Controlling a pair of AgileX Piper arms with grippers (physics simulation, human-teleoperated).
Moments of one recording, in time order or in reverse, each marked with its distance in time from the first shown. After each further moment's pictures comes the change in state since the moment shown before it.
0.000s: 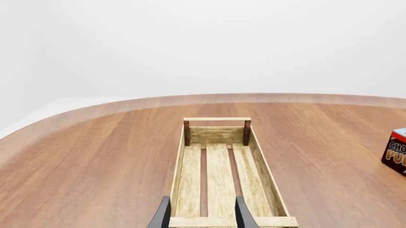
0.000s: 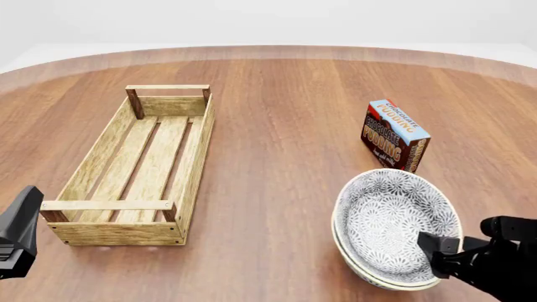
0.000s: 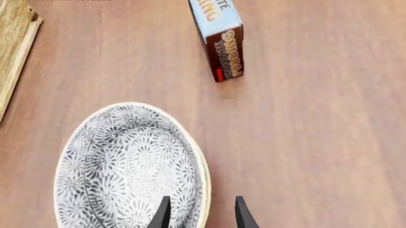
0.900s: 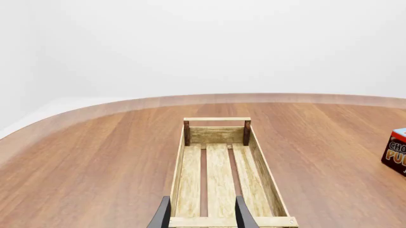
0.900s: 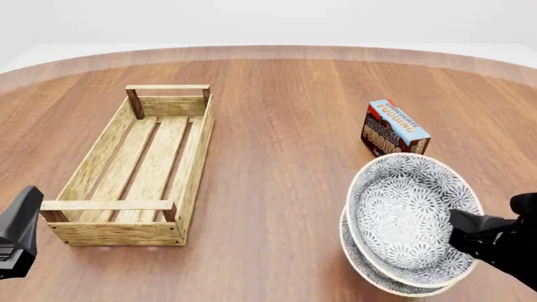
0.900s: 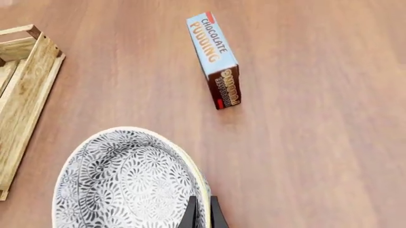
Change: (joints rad) left arm 0.000 0.000 0.000 0.000 0.000; right arm -0.025 -0.193 -0.123 0.215 0.018
